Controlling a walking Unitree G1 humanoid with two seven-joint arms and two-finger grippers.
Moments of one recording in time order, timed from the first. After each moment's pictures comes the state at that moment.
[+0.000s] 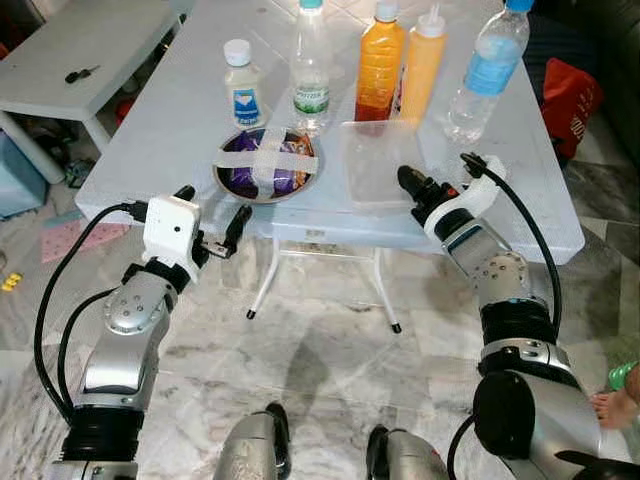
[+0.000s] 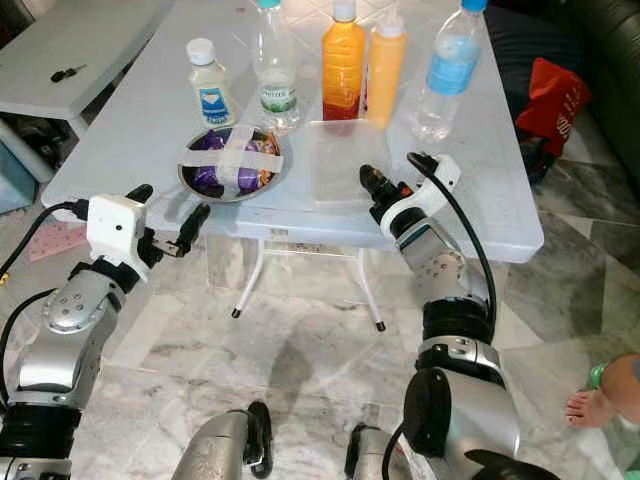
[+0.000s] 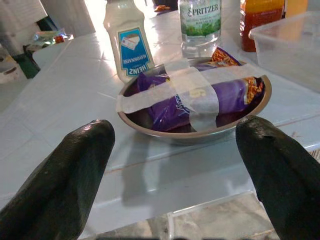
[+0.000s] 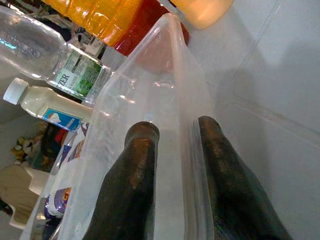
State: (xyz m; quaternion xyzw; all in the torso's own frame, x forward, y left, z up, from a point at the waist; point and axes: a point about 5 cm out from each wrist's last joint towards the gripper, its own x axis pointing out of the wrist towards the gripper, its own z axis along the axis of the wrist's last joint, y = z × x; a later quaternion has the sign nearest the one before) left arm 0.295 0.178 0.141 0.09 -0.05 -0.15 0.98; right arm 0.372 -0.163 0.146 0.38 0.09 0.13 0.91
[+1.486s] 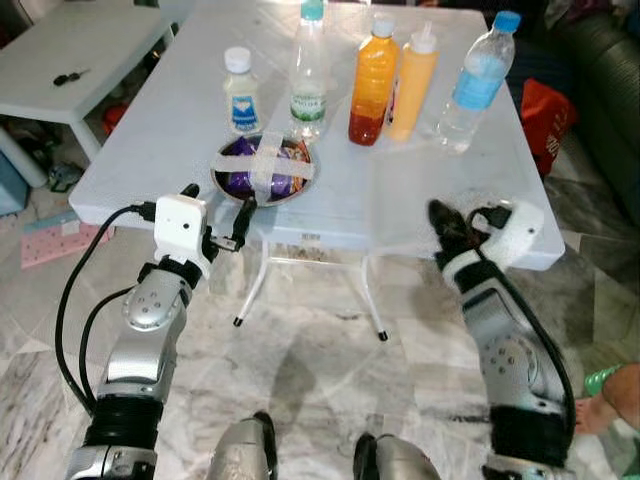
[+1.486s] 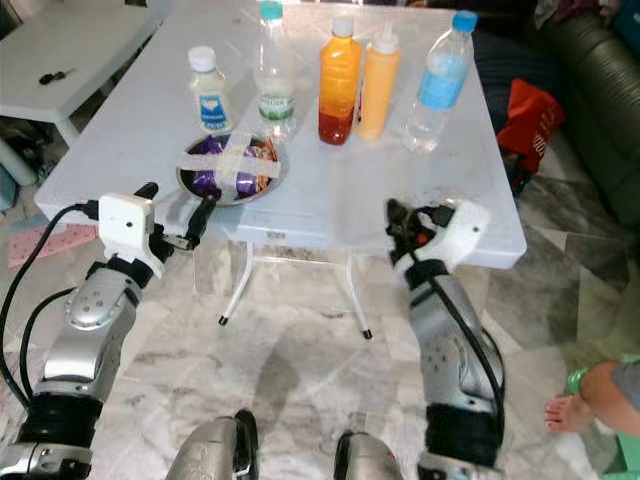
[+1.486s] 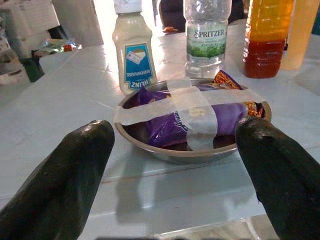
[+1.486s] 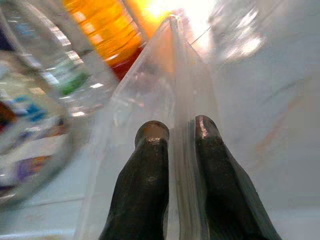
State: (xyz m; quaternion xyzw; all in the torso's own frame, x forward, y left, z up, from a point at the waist) left arm 0.305 0.169 0.133 0.07 -0.06 -0.12 0.99; right arm 0.296 -0.175 0.143 0.22 0.00 0.02 0.98
